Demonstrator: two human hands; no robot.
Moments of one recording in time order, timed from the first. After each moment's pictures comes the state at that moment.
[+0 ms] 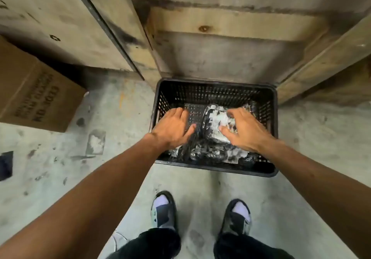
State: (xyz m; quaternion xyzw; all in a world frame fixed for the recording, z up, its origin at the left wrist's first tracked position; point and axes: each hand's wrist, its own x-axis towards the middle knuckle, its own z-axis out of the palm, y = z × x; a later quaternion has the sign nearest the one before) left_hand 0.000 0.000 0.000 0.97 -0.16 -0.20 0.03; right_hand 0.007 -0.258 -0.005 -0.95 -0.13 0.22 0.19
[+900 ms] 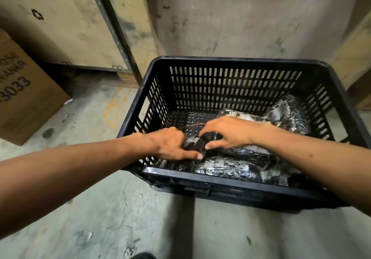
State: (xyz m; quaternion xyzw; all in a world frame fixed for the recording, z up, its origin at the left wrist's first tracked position) left_hand -0.005 0.023 -0.226 0.94 -0.17 -0.29 0.03; right_hand 0.055 -0.197 -0.248 -0.86 -0.47 0.16 0.07
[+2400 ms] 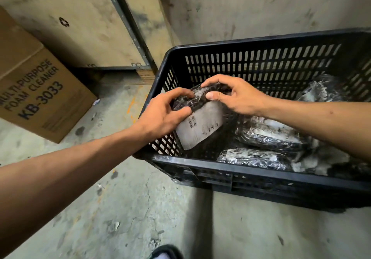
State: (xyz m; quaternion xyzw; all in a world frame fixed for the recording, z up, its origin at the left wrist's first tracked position) left_hand -0.023 0.060 -0.192 0.89 -0.05 -0.02 0.45; right_hand 0.083 -0.164 -0.250 -0.80 -0.31 0.11 0.51
